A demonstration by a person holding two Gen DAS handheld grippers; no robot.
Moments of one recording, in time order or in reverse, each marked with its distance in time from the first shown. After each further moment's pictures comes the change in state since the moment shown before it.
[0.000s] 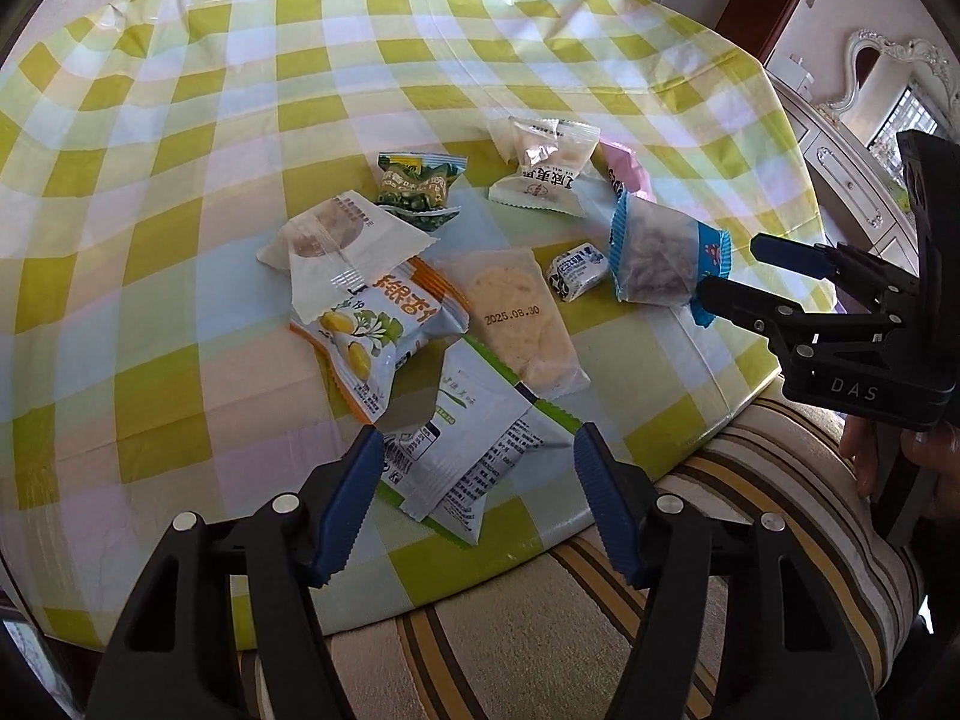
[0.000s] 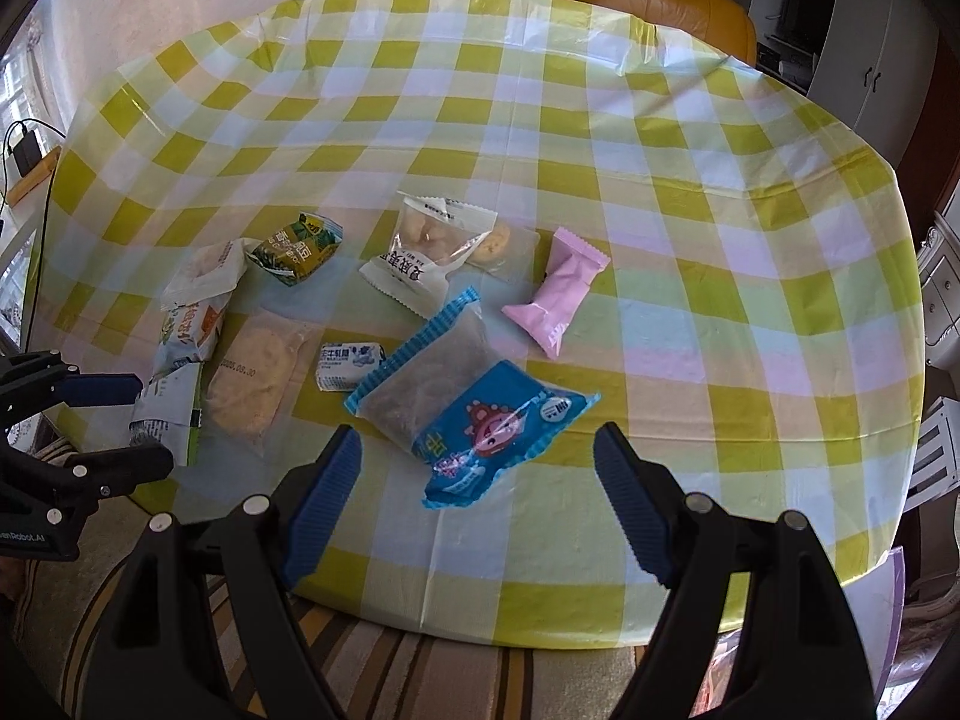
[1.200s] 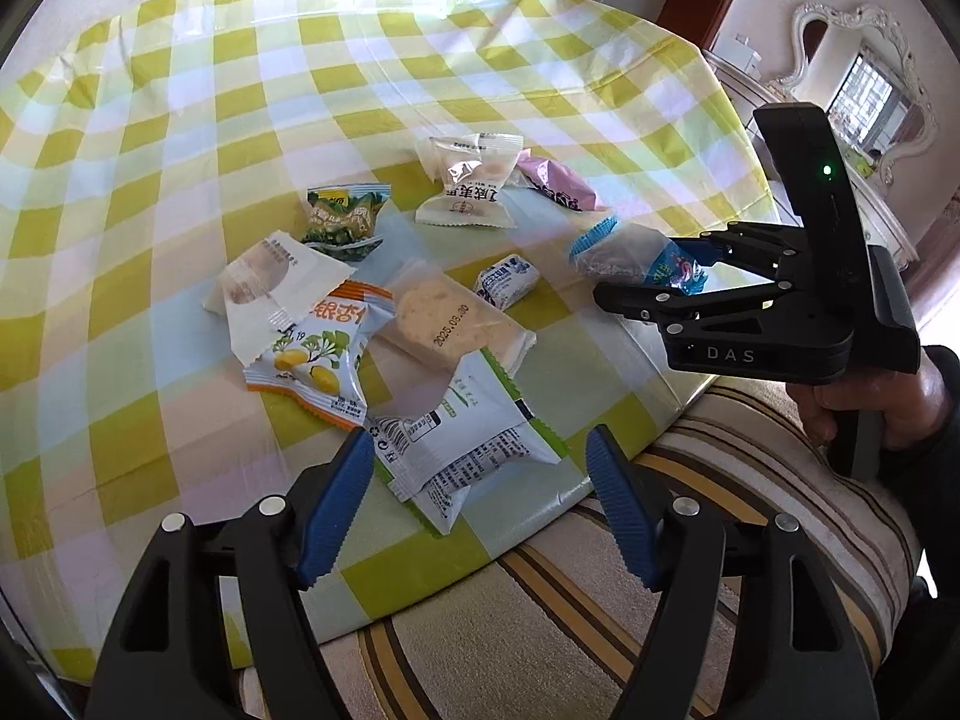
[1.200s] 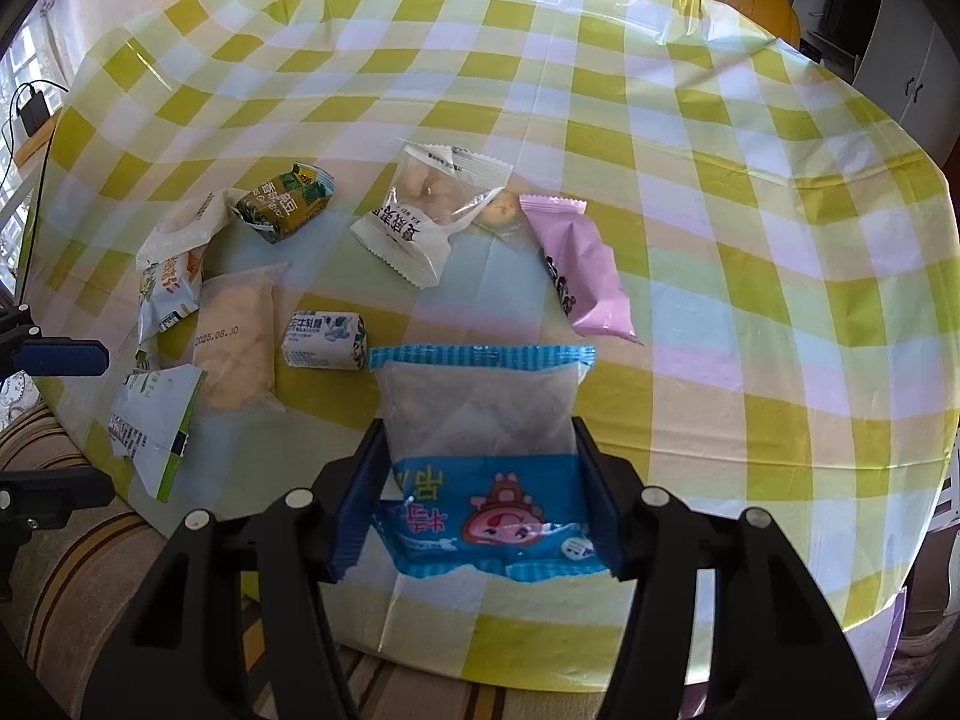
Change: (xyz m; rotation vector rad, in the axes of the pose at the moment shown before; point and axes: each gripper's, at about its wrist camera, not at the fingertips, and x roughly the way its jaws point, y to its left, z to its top) left arm -0.005 -0.025 0.003 0.129 -0.027 -0.051; right arm 0.032 -0.009 -0.001 -0.055 0.086 0.053
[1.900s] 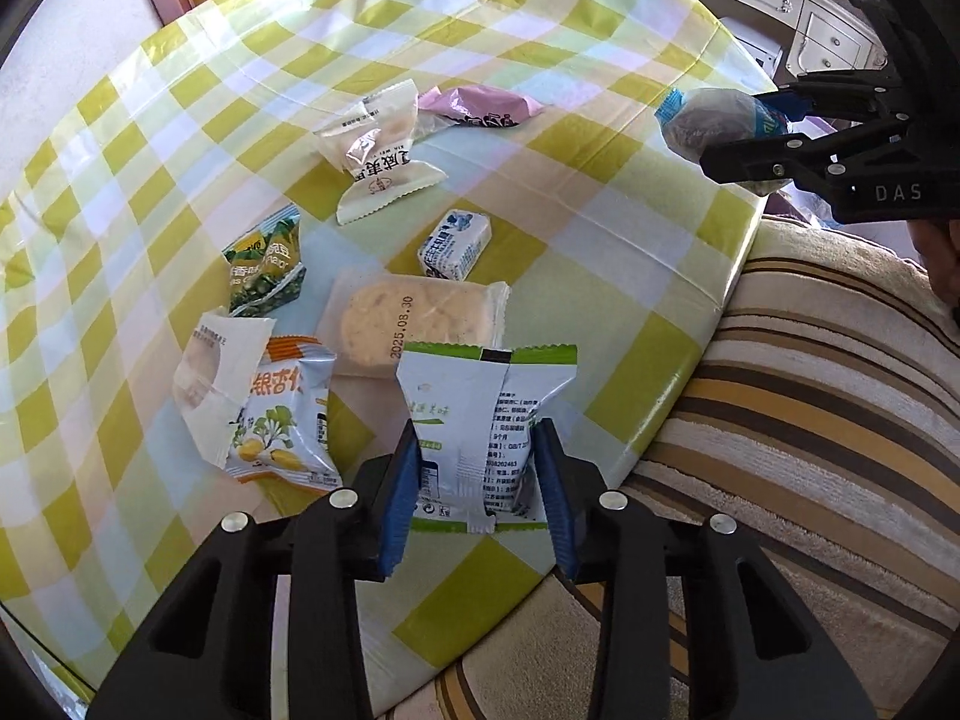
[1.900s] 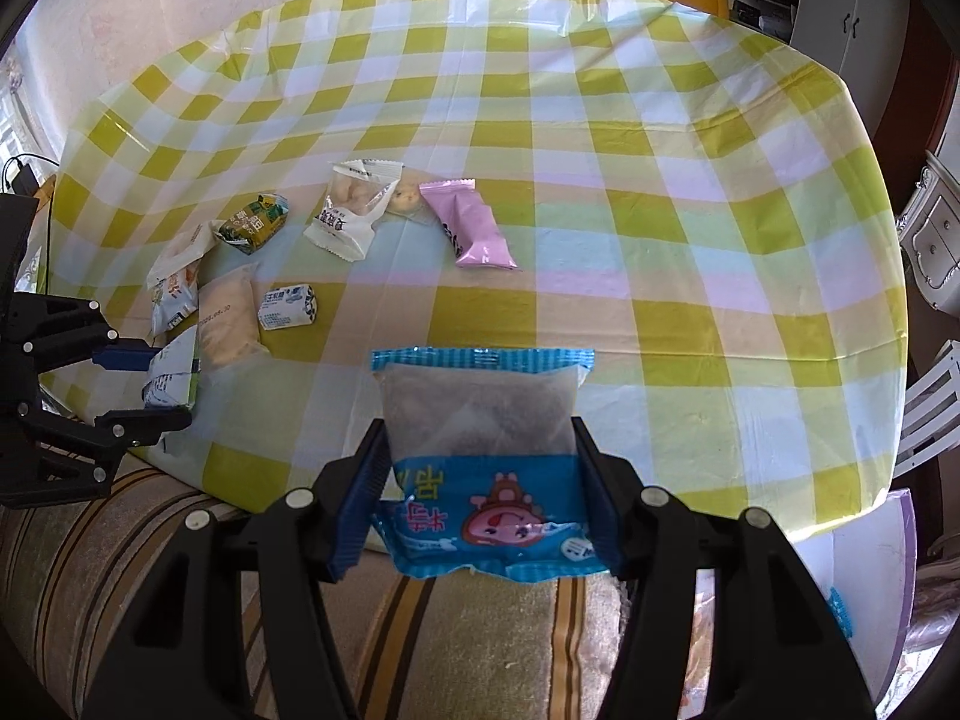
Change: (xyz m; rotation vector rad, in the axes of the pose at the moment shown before) left arm 0.035 -0.031 0.008 0.373 0.145 0.106; right arm -0.049 -0.044 -0.044 0.159 -0.043 -0.005
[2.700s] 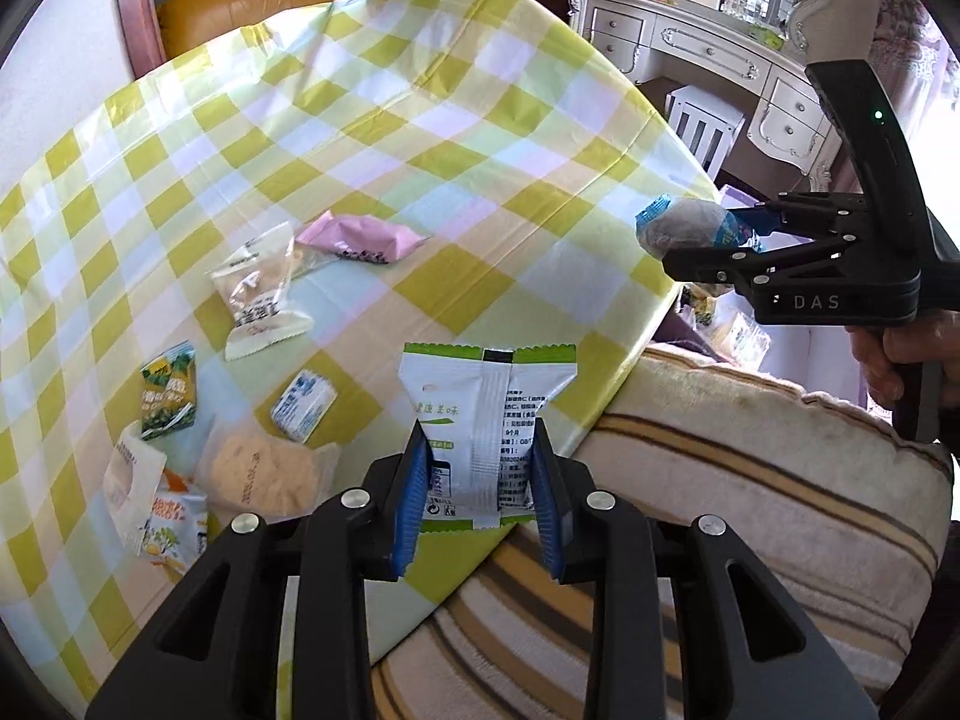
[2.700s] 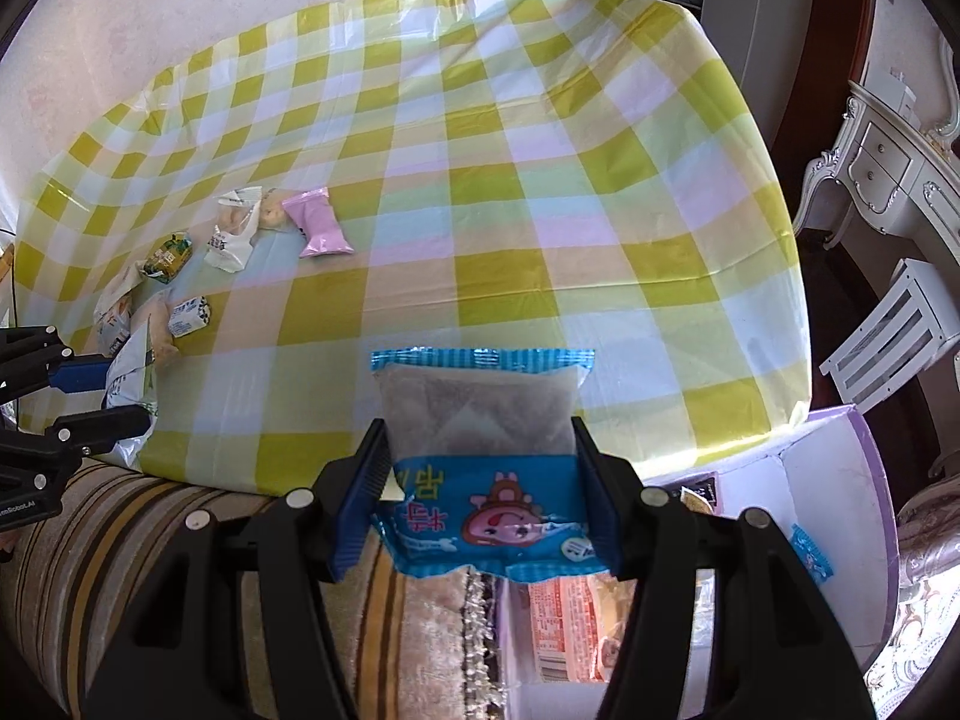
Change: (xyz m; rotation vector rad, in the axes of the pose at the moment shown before) left arm -0.021 -0.068 0.057 -0.029 -0.152 -0.114; right arm -0.029 -0.081 -0.038 0.167 -0.024 -0.093
